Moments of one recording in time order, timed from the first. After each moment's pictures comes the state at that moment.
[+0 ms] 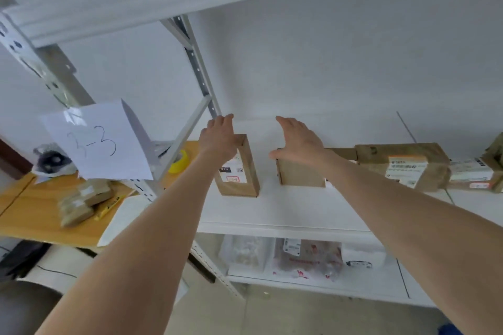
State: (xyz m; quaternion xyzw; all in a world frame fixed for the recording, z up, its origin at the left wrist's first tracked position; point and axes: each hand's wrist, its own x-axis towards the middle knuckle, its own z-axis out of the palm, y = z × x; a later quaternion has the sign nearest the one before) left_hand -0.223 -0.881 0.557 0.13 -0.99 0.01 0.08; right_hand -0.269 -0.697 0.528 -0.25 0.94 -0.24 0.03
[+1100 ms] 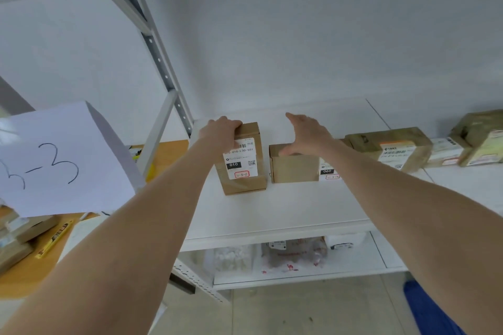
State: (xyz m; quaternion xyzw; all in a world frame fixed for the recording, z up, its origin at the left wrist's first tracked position) left_hand -0.288 -0.915 0.542 -0.03 -1.00 0.01 -0.05; right_hand -0.311 -0.703 0.500 -0.10 0.98 -0.17 0.06
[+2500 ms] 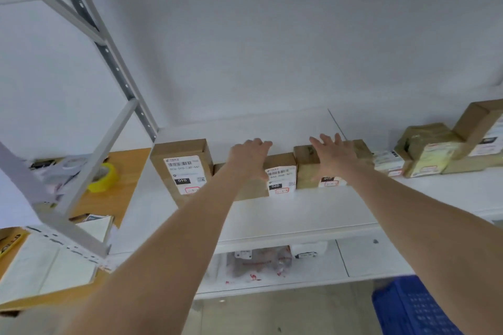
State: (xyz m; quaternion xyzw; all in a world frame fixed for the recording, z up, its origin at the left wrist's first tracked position) left_hand -0.285 -0.736 0.511 -0.14 -0.98 0.06 -0.09; right_hand -0.311 -0.526 0.469 -0.05 0.99 0.03 0.10
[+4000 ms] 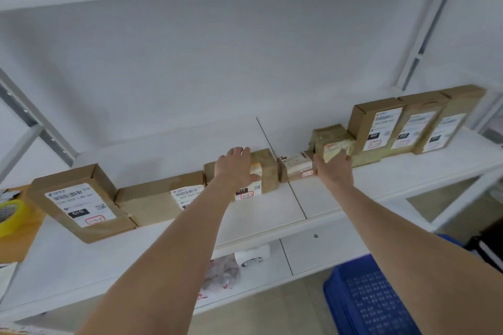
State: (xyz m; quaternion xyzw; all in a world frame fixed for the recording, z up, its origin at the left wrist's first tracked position) left_hand -0.299 -0.566 0.483 -0.15 -0.99 0.01 -0.04; right_hand -0.266 -0.347 0.447 0.33 0.85 -0.40 -0.06
